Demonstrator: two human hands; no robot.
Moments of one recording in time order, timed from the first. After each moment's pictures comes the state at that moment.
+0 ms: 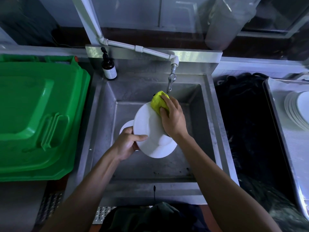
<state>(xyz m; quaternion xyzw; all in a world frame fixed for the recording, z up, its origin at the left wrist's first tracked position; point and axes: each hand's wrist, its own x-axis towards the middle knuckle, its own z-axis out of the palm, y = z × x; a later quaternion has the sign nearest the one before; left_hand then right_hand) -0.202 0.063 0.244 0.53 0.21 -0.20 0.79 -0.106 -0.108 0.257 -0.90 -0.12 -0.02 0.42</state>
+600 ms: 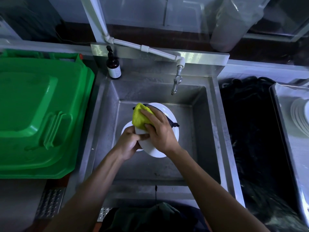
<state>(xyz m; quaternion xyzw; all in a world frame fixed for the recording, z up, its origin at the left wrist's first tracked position) -0.193 0.067 0.237 0.53 0.21 -0.15 0.80 -0.142 -0.074 0.252 -0.86 -0.30 0.00 0.43</state>
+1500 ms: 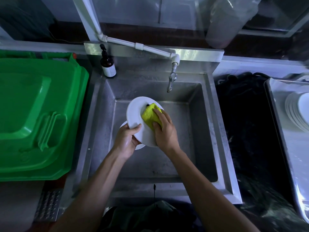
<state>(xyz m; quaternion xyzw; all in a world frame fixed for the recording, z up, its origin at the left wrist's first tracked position) -0.189 0.055 0.239 0.45 0.29 -0.09 0.84 -0.146 -0.093 0.227 -0.88 -0.10 0.03 0.47</state>
